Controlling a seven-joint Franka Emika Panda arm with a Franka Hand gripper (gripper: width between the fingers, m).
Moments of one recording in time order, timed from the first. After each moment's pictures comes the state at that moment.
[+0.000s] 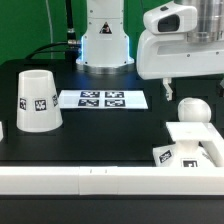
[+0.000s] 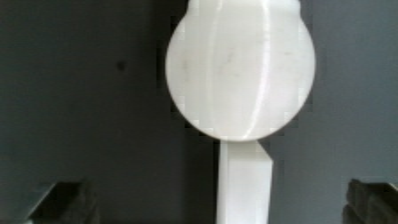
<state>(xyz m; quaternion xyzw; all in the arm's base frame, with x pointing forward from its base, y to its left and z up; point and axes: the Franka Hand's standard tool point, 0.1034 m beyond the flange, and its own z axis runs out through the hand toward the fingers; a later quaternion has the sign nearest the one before) 0.519 0.131 0.070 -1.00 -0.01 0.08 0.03</state>
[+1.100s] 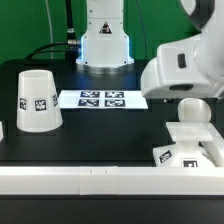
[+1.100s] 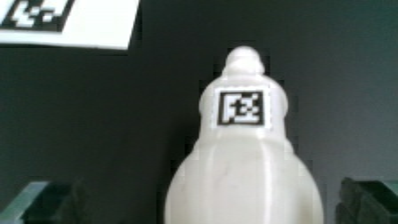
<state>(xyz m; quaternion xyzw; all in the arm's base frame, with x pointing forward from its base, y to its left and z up) 0.496 0.133 0.051 -0.90 -0.01 0.44 0.01</state>
